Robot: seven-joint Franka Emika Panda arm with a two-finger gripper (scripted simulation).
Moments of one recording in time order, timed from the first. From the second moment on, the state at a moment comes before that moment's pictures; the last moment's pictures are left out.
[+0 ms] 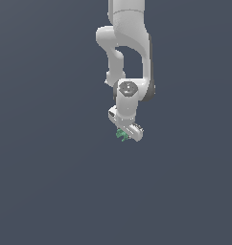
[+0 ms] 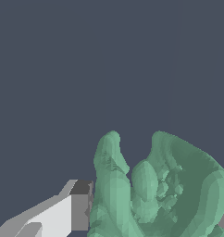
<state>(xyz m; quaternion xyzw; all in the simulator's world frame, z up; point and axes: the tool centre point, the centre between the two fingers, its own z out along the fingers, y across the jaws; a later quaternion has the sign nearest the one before) -0.071 0.044 0.050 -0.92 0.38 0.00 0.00</state>
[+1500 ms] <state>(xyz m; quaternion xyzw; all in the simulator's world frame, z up) -0.025 -0.056 0.299 -0.92 0.39 0.00 0.00</state>
